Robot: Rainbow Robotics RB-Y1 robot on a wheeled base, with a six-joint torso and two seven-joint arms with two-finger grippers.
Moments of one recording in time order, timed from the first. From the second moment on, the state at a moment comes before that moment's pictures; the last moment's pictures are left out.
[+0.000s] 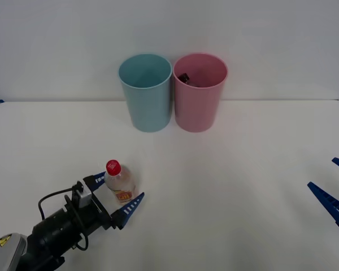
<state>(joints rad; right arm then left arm) 0.35 -0.40 -0.52 -1.66 0.96 -1.22 0.00 0.10 0.13 0.19 -1.35 -1.24 -1.10 -0.38</state>
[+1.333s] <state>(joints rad) 0.35 -0.40 -0.52 -1.66 0.96 -1.22 0.00 0.07 0.17 0.15 -1.51 -1.12 -0.97 -0.18</state>
